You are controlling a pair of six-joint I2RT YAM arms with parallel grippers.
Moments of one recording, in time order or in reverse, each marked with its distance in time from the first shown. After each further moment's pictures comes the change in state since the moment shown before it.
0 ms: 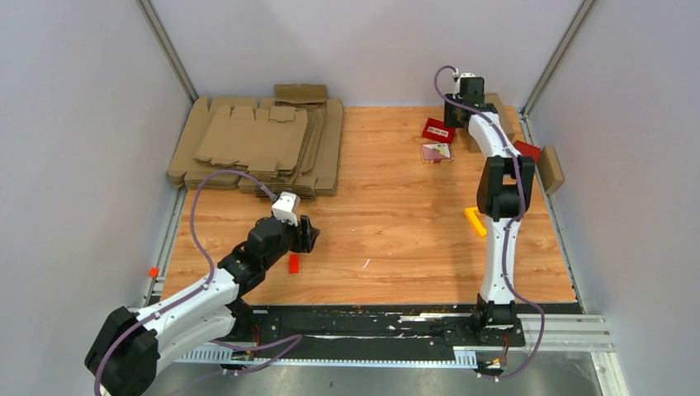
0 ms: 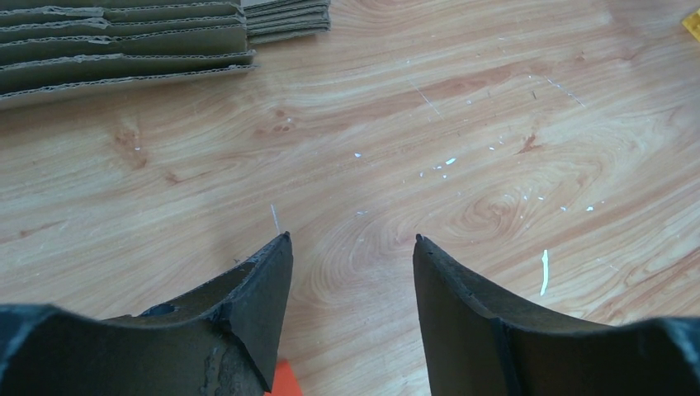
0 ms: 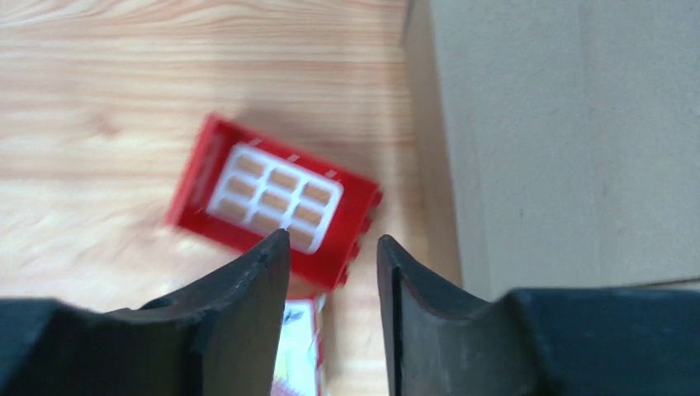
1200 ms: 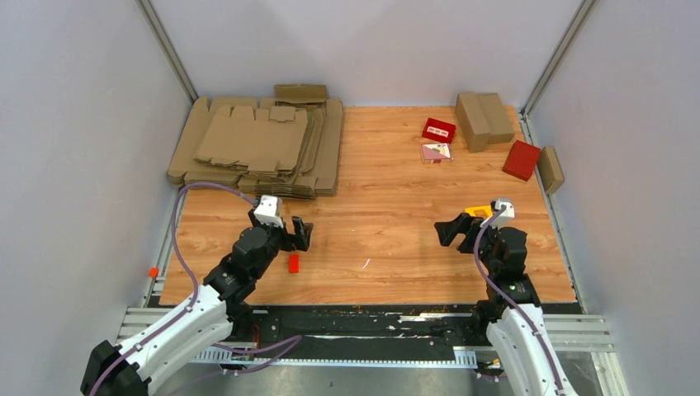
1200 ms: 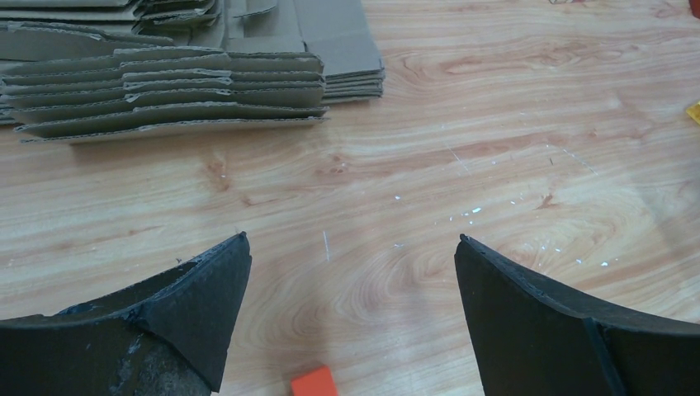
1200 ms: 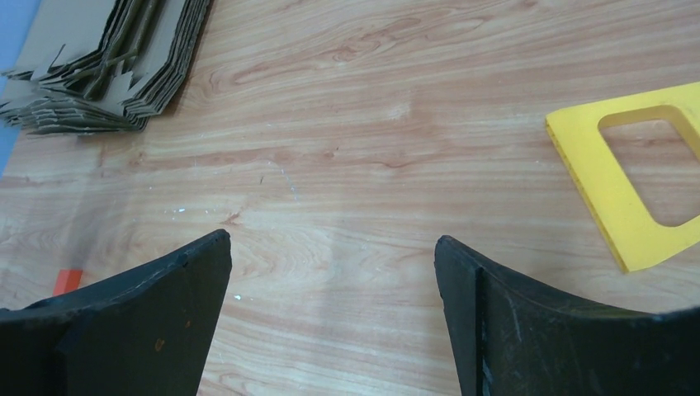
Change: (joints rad) left arm 0.000 -0.253 -0.046 -0.062 -0.148 0.019; right arm 0.039 -2.012 -2.000 0.379 -0.350 0.436
